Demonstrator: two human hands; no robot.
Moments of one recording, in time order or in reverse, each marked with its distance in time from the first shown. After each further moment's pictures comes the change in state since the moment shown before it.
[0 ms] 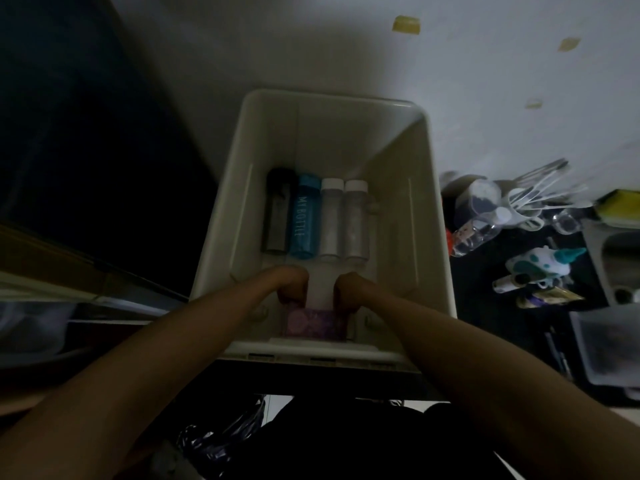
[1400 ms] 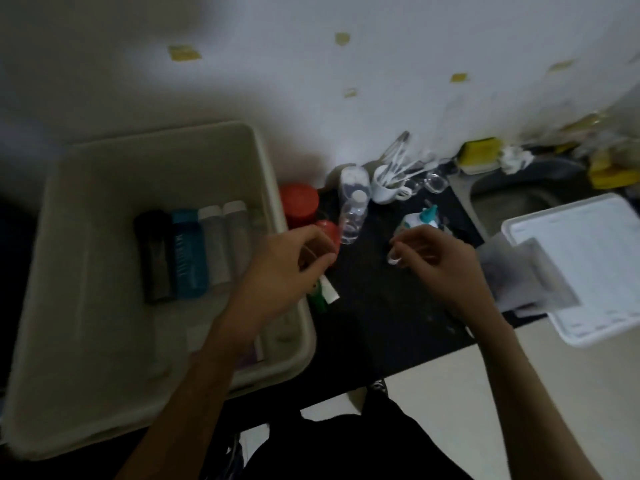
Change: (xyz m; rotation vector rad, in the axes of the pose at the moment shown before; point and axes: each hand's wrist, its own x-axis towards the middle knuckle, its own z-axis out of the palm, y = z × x) left_hand -0.147 0.226 -0.054 -0.541 0.847 0.707; right_hand -0.243 0.223 0.078 1.170 1.205 0.040
